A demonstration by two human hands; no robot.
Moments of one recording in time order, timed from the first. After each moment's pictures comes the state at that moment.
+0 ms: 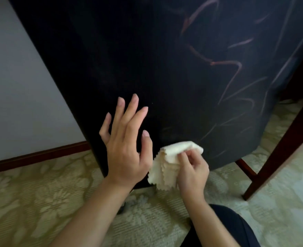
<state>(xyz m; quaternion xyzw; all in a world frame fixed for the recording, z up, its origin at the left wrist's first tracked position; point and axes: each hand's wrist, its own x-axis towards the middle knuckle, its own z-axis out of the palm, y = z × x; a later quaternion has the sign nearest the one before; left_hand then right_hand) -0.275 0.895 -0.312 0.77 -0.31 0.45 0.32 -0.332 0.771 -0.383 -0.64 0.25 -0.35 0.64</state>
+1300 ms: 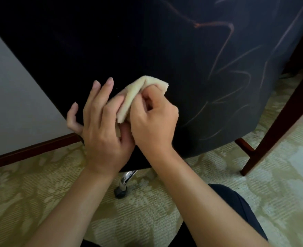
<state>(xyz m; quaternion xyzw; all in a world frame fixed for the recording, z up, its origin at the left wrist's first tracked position) -0.266 0.919 -0.319 0.77 -0.29 0.51 0.25 -0.292 0.824 -0.298 -0.70 0.08 -0.48 0.52</state>
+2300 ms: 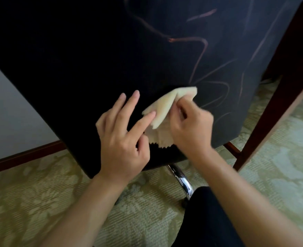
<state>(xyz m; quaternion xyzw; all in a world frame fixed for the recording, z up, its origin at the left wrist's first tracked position) -0.289 0.883 -0.318 0.78 -0.37 0.43 0.25 -0.317 0.725 -0.326 -0.79 0.07 -0.52 0.31</state>
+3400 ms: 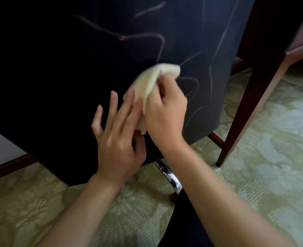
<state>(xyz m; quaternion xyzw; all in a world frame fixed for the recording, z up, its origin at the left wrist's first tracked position) -0.298 0.833 -0.331 0.79 -0.40 0.40 0.25 -0.327 0.729 -0.282 -0.67 0.16 -0.46 0.56</state>
